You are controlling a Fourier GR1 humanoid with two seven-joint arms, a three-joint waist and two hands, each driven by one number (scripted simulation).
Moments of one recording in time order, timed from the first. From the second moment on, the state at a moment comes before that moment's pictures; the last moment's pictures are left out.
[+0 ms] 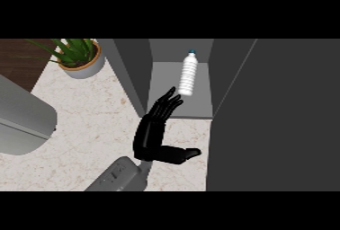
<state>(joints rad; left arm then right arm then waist) -0.39 0.07 -0.65 -1.20 0.73 0.33 -0.57 1.14 -0.30 0.38 -2.50 -0.04 0.30 -0.53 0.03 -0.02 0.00</state>
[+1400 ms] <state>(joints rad) 0.38 0.74 -0.50 -1.74 0.82 -0.06 -0.86 0.80 -0.52 0.62 -2.50 0.04 0.37 -0.29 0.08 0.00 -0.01</state>
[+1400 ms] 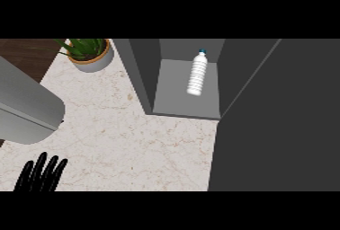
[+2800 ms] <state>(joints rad) 0.44 0.93 -0.35 -1.73 0.89 -0.26 -0.88 0.31 -0.45 0.63 -2.46 -0.06 0.43 0.02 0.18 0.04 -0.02</state>
